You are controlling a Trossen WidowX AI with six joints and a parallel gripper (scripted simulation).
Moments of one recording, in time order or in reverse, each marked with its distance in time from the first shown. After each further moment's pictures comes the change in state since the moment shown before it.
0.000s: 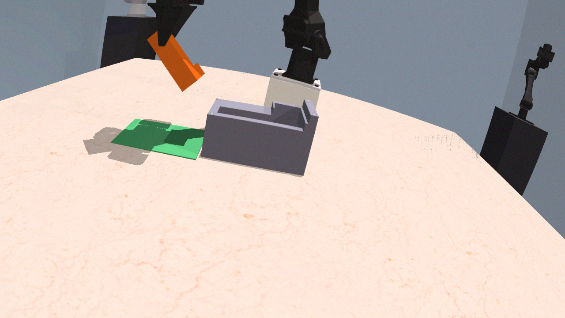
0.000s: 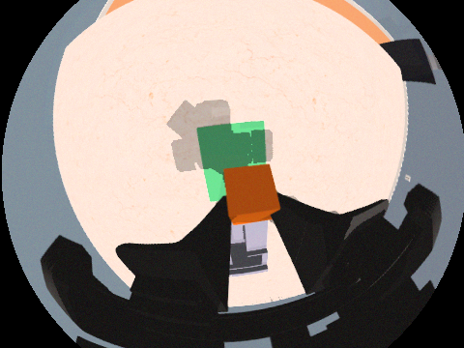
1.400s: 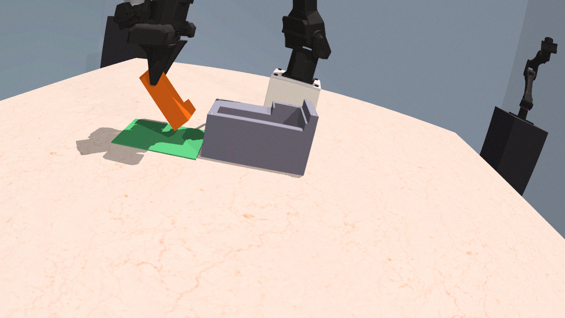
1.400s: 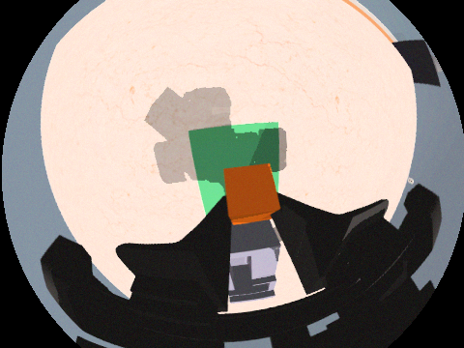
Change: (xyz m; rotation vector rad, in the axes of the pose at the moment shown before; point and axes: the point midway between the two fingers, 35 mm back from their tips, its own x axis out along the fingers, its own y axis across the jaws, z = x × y) arm 0.063 0.001 0.003 -0.005 -0.004 0.003
